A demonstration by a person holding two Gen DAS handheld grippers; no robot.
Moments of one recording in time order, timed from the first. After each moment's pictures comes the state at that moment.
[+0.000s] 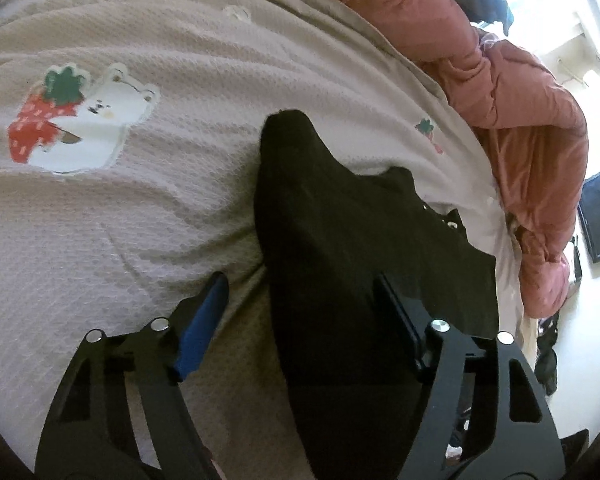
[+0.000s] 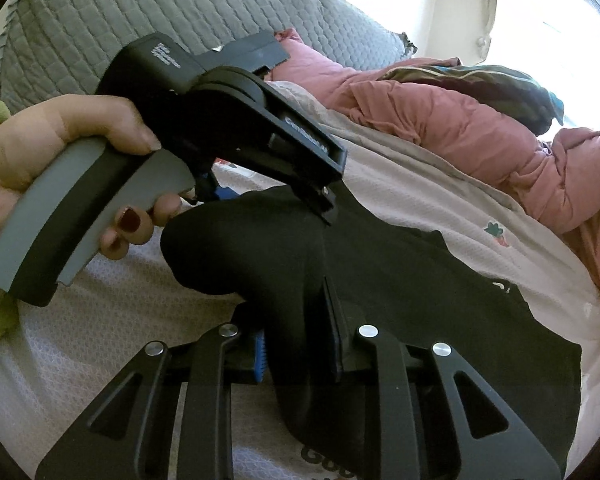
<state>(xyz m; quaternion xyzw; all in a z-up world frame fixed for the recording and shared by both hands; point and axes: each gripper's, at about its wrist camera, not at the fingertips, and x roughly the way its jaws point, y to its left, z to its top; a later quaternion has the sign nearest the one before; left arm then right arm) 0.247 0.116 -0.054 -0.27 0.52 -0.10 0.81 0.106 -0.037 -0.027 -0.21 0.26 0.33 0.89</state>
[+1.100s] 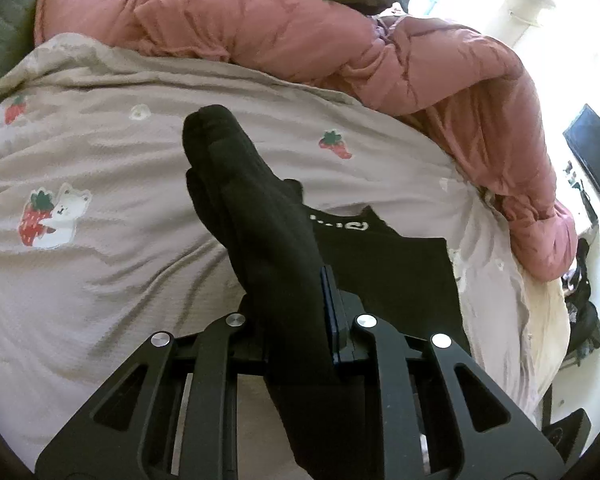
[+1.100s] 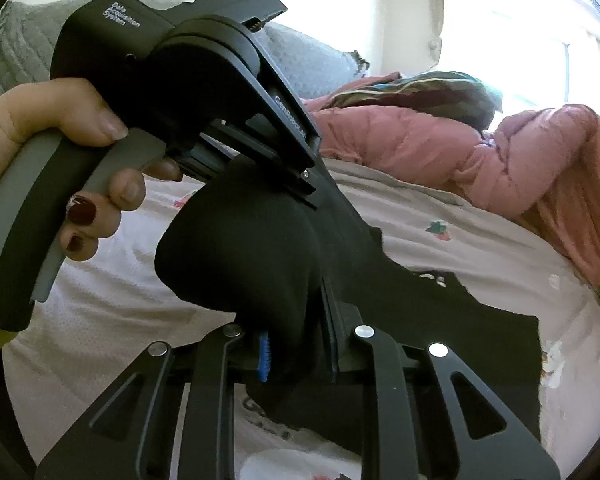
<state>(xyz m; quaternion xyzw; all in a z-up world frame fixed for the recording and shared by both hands) 0.214 0.012 0.048 -0.15 0.45 -0.12 0.87 0.085 -0.115 0.024 -0.13 0.22 0.29 0.92</state>
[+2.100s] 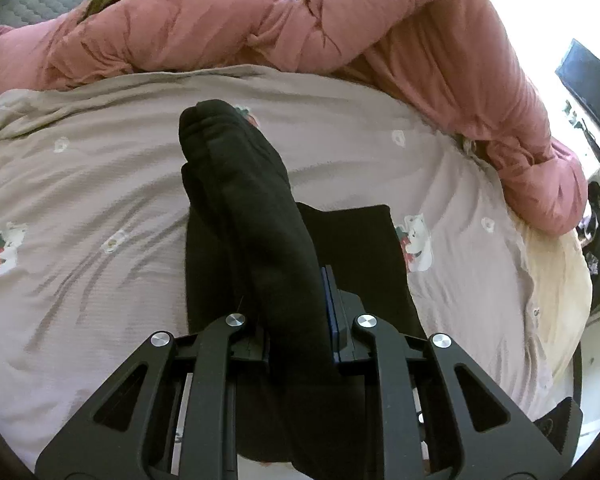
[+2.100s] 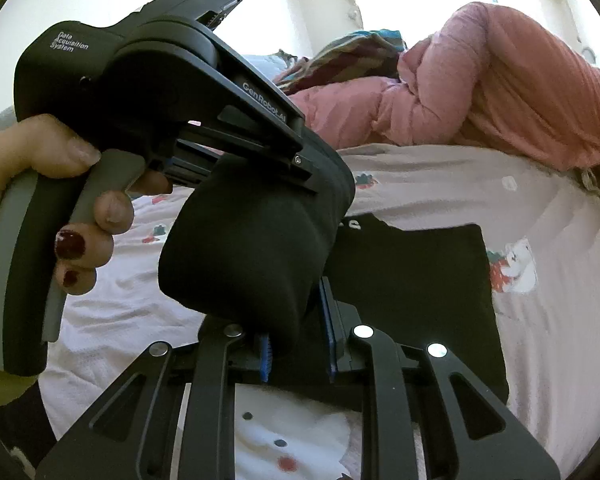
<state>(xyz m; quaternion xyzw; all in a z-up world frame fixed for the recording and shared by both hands) 0.225 -0.137 0.054 -0.06 0.48 -0.13 0.87 0.088 -0.251 0.020 0.04 0.27 0.25 0.93</state>
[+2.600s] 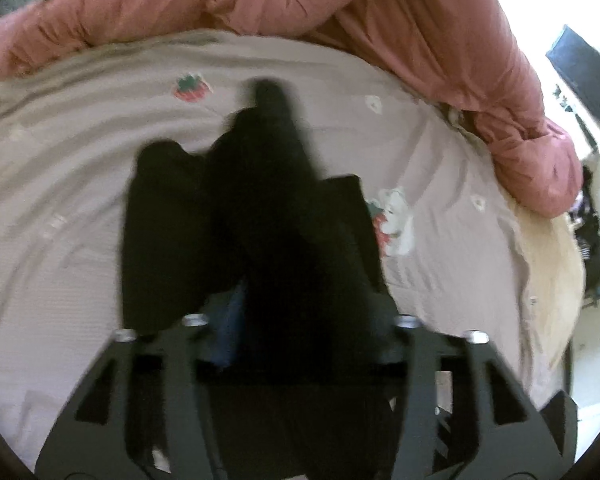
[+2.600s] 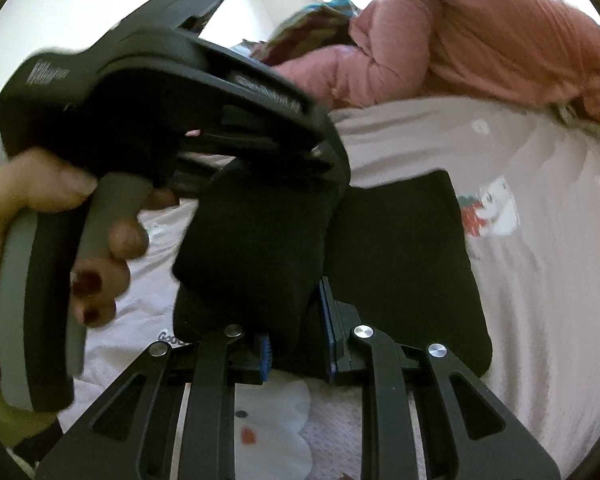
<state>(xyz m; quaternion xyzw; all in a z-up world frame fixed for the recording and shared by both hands) 0.235 -0.180 0.017 -0.08 0.50 -0.18 0.84 0.102 -0.290 -0.004 0.11 0.32 0.22 0.91</state>
